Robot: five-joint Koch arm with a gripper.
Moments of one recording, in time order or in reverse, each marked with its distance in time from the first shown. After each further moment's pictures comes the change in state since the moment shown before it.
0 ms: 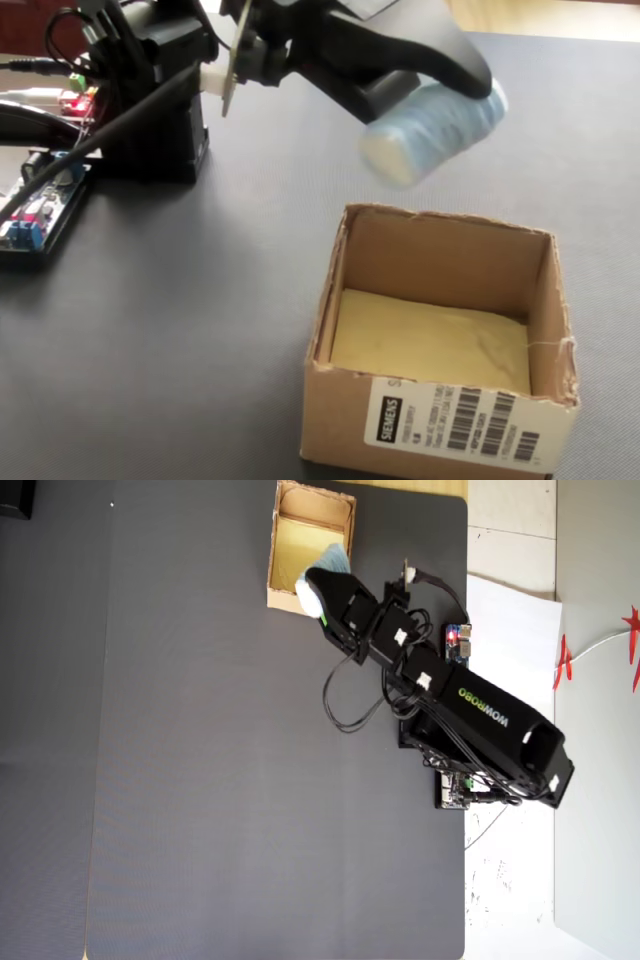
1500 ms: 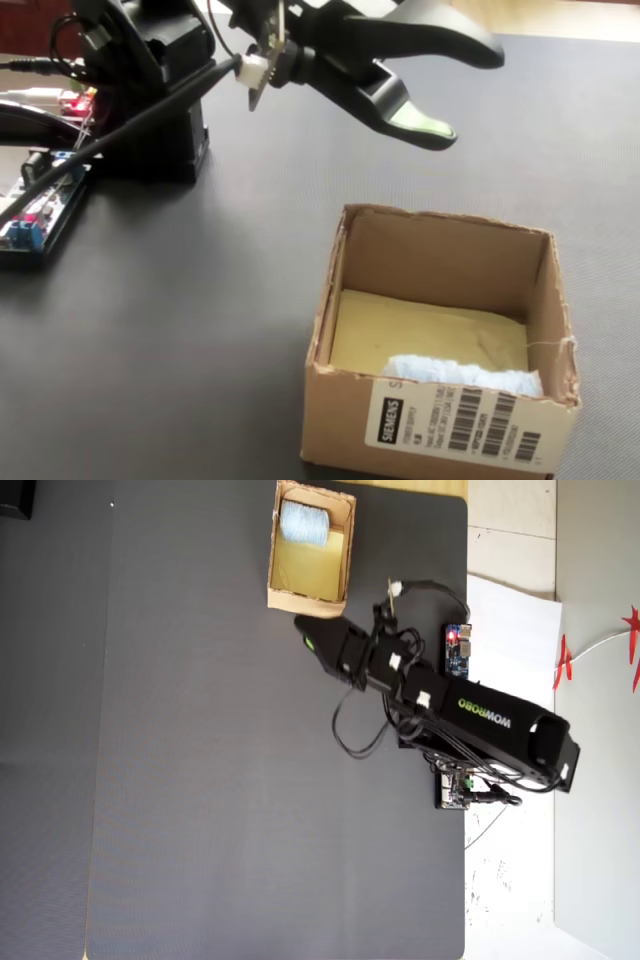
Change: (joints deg) arm -14.6 6.4 10.9 -1.4 11.5
